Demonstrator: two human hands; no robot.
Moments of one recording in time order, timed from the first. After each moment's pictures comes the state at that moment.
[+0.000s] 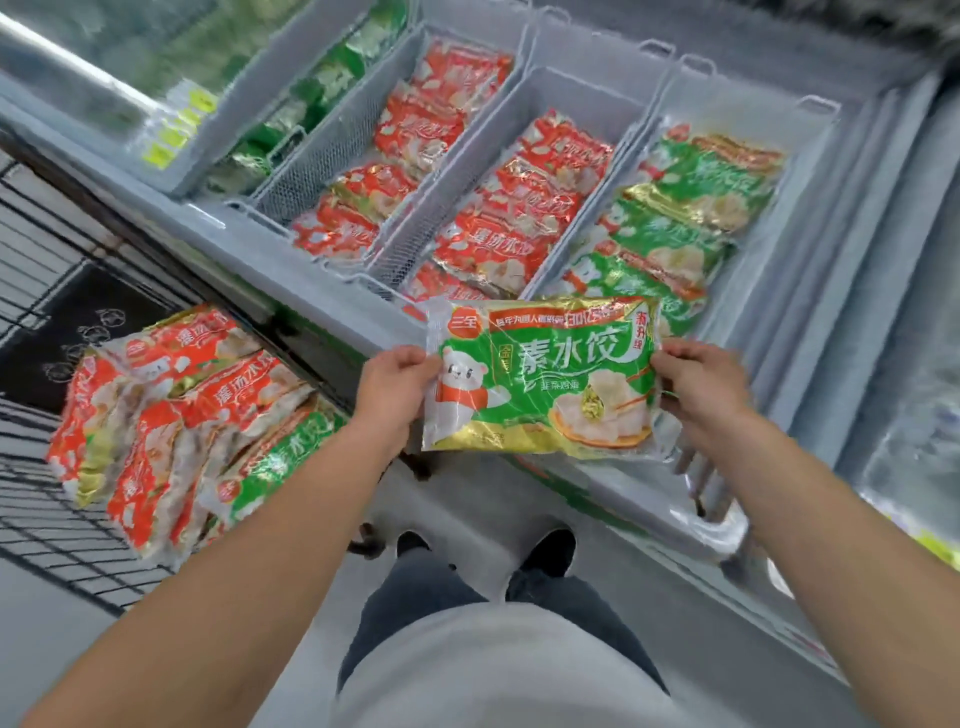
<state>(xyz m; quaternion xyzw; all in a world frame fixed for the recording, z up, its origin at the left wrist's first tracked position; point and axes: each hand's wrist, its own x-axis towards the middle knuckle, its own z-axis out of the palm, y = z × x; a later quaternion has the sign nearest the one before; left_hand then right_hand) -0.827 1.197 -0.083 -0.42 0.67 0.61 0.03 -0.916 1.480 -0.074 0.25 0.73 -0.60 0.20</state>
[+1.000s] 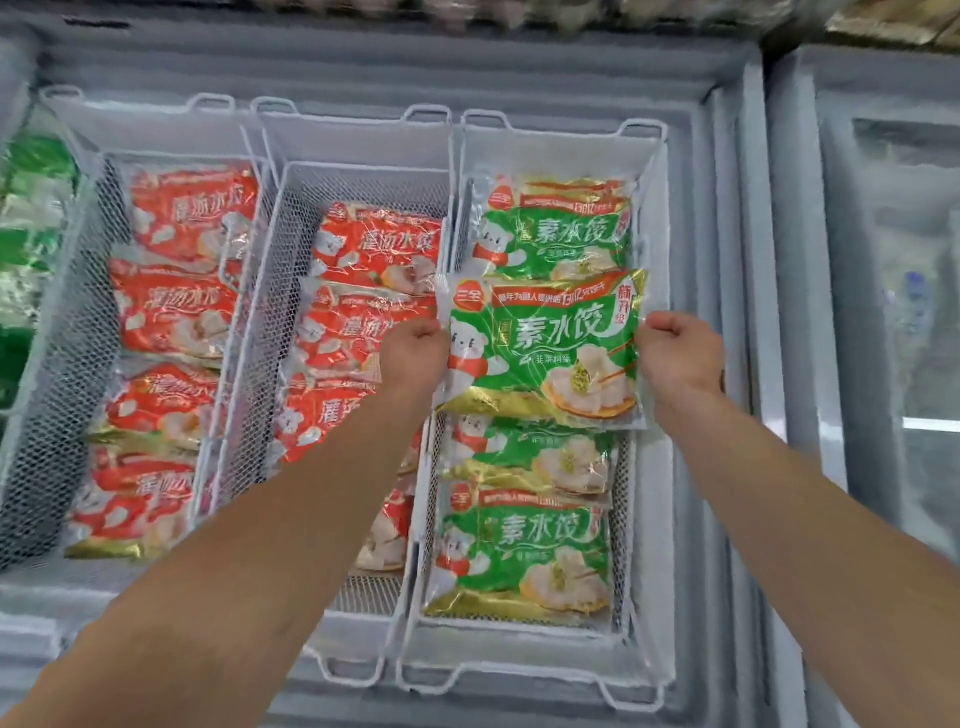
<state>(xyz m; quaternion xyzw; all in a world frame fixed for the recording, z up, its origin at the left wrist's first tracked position) -1.235 1.288 -0.160 -0.27 0.79 0.51 0.18 -1.187 1.523 -0.123 0.46 0.74 -0.49 0.01</state>
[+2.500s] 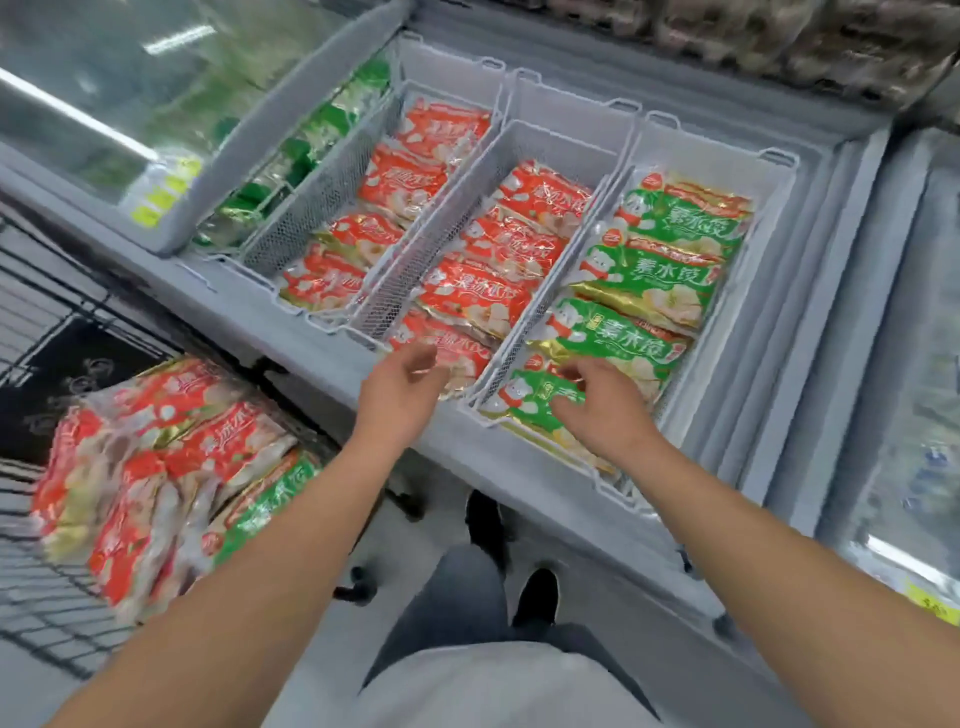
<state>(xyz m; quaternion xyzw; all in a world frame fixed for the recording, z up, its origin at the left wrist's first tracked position) -0.871 1.203 -0.048 -0.30 0.83 0.47 0.03 -0.932 1.423 -0.056 -0.12 0.92 -0.32 0.21</state>
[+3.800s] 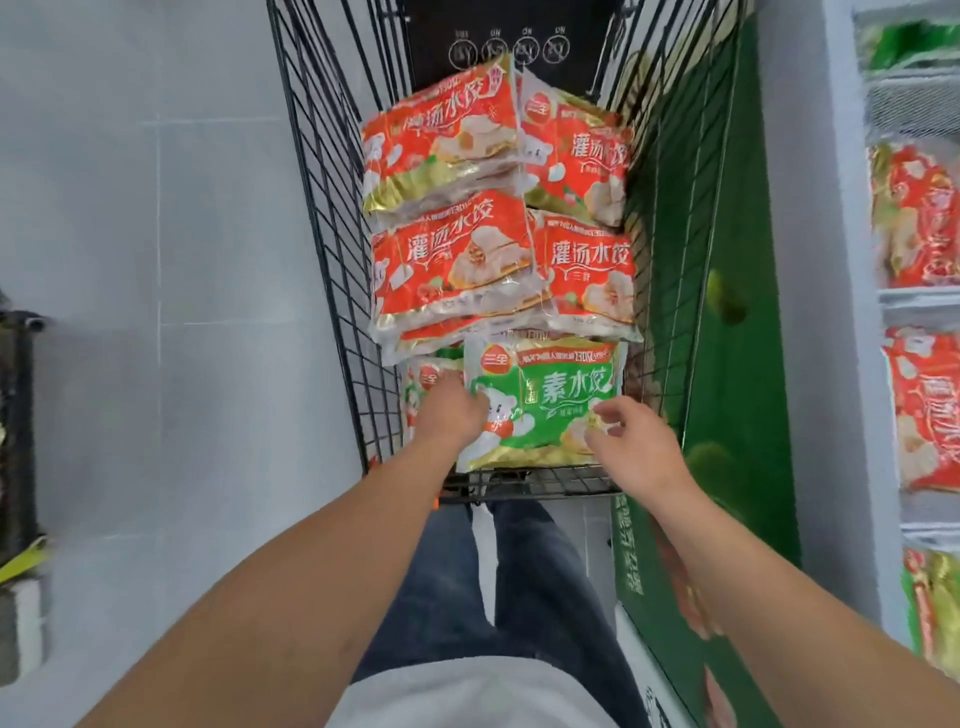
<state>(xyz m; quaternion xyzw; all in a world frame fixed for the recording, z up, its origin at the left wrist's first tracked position) -0.595 0.966 -0.238 -0.68 0.54 0.48 0.11 -0.781 1.065 -0.194 -0.35 0.82 -0.05 0.45</state>
